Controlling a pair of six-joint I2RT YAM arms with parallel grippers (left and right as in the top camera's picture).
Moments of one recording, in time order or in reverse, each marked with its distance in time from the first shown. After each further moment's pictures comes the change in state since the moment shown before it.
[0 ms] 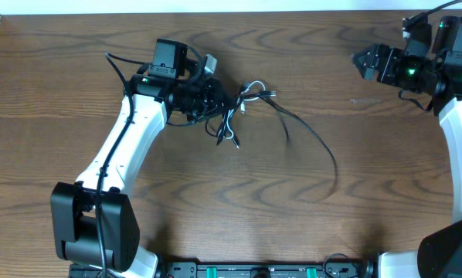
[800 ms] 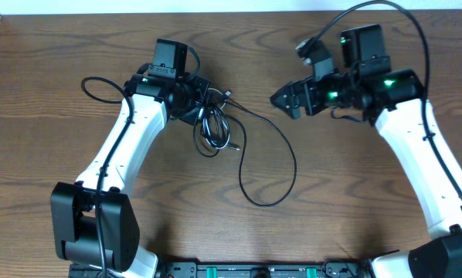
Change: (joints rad) left arm 0.000 0.000 0.000 -0.003 -0.325 -0.835; right arm 0.409 0.003 0.000 -0.095 -0.088 -0.198
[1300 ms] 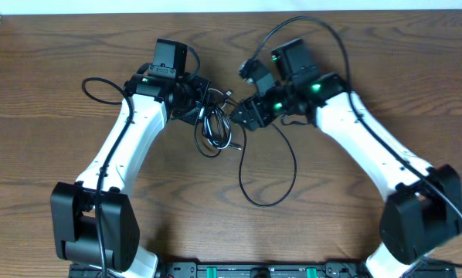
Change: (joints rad) left arm 0.000 0.000 0.000 0.000 0.016 -0.019; right arm 0.220 0.221 0.000 0.188 0.023 0.007
